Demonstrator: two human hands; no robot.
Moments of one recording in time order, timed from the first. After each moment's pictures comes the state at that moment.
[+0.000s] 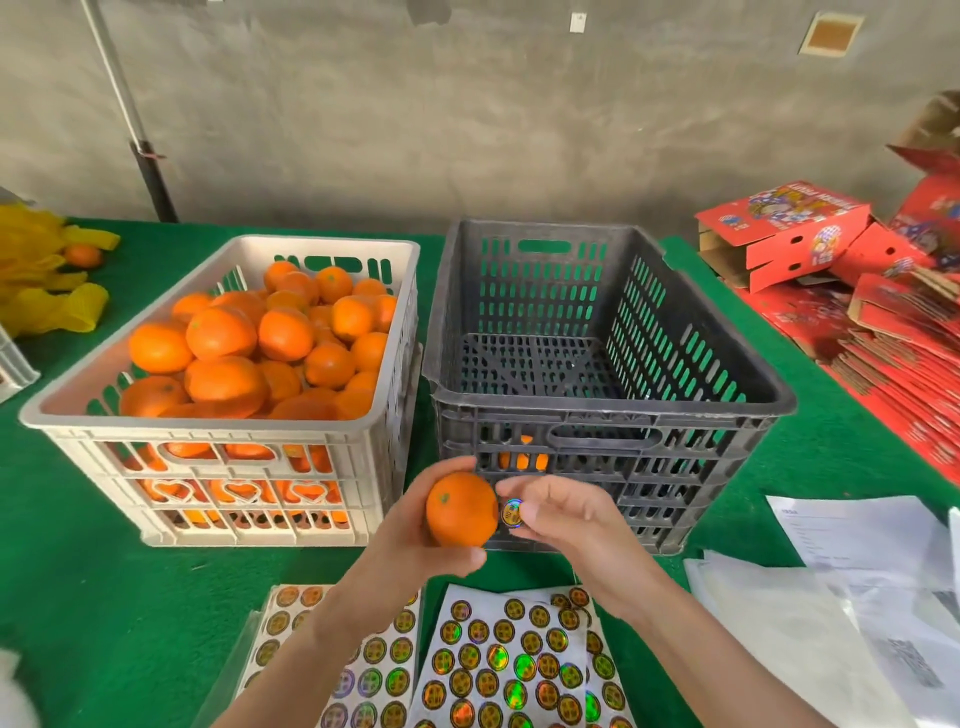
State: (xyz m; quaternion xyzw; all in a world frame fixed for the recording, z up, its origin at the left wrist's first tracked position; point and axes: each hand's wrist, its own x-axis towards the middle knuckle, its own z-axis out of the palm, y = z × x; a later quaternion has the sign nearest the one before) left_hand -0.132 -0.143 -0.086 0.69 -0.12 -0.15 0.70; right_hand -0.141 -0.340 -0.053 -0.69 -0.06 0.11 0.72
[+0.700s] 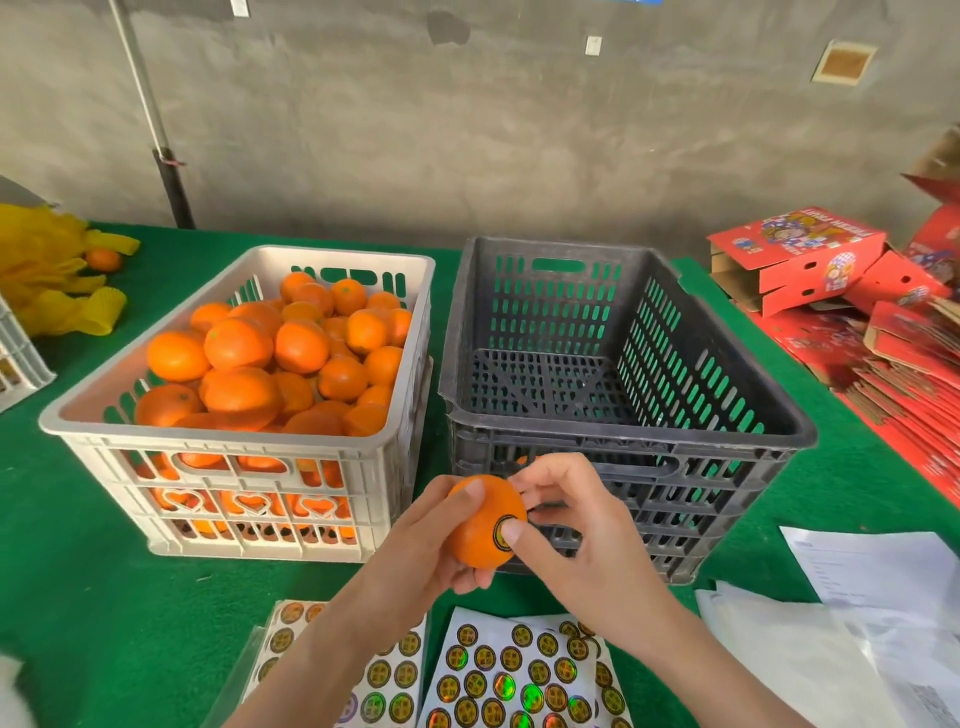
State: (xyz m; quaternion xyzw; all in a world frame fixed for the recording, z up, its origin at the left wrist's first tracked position) left_hand -0.140 -0.153 -0.038 0.57 -0.07 -0.21 0.79; right_hand -0.157 -0.323 -0.011 -0.84 -0.18 -0.05 0.50
